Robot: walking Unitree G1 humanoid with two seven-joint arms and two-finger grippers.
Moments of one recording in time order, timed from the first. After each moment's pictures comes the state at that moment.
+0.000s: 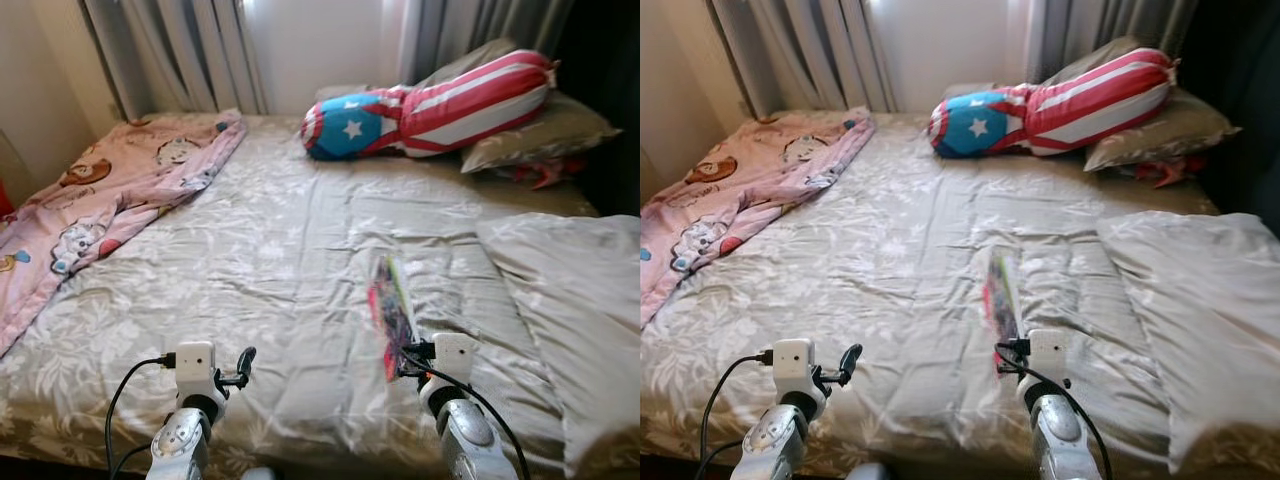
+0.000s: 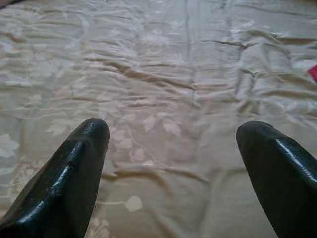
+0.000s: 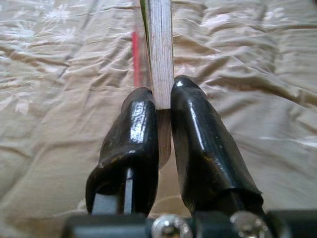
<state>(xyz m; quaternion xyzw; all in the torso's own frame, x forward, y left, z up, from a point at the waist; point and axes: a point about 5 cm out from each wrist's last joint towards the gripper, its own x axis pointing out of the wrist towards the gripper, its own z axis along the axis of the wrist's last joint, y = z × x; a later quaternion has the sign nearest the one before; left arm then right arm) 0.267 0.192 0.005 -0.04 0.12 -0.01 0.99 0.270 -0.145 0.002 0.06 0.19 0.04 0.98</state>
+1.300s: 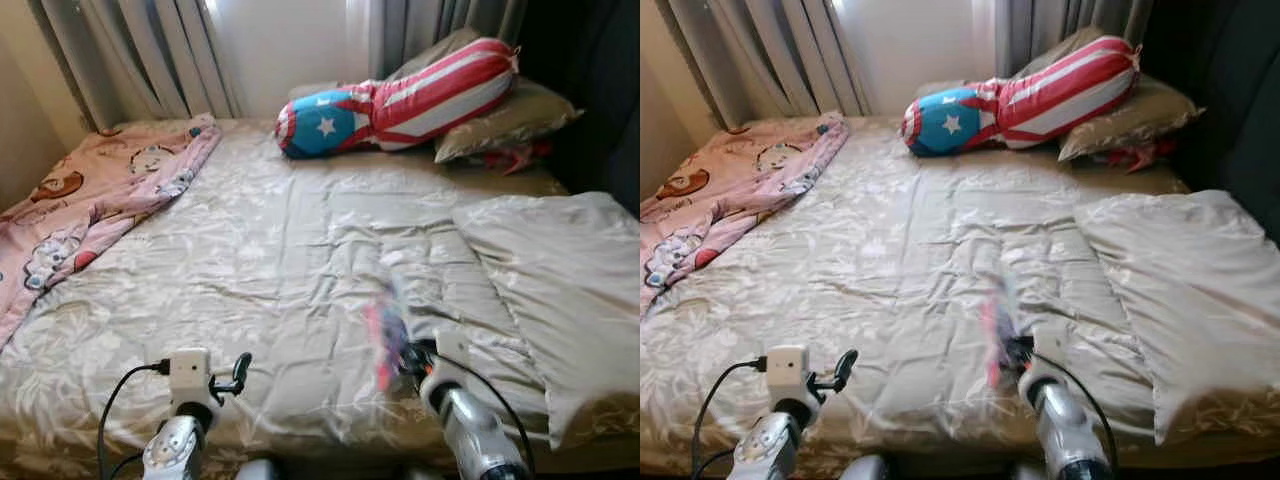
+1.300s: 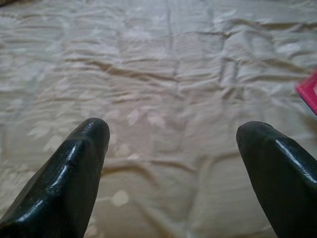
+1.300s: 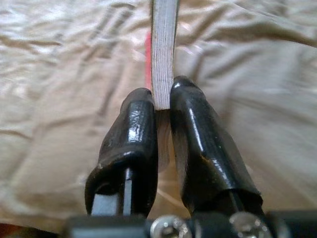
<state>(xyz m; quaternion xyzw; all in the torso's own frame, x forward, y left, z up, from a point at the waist) 0.256 0.199 0.004 -0.03 0.12 -0.01 0.99 0.289 -0.149 -0.001 0.12 0.24 0.08 0.96</state>
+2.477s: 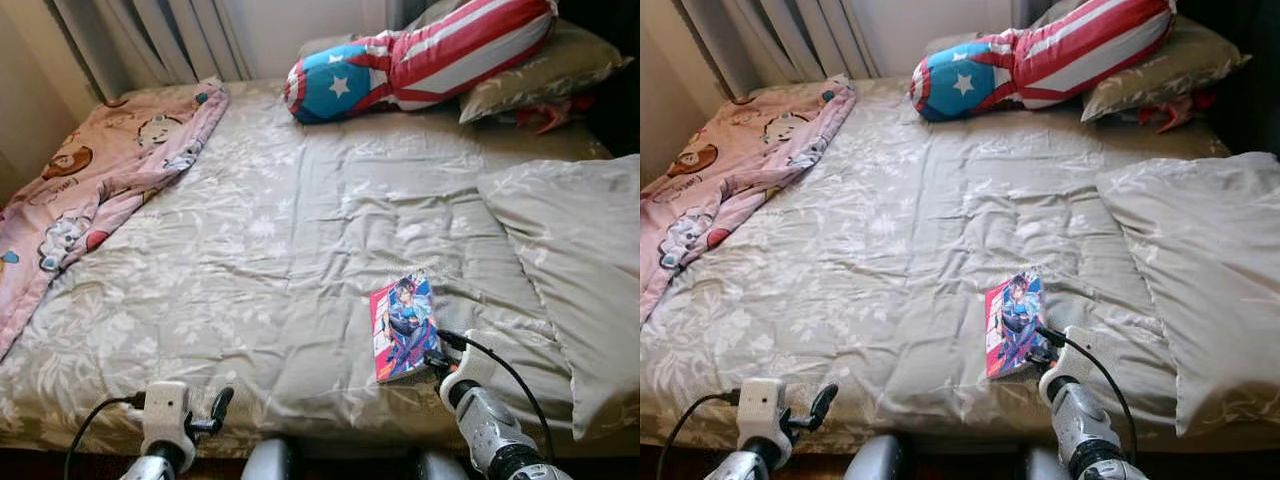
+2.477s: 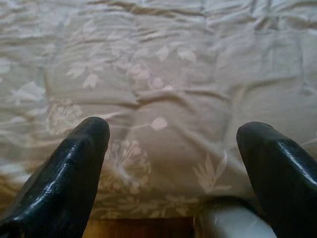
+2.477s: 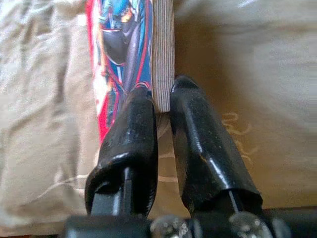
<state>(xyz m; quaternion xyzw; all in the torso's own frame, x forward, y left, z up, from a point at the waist) 0.209 0.222 0.000 0.00 0.16 -0.02 0.99 0.286 -0.183 -0.013 0.20 0.28 -0.04 0.94</state>
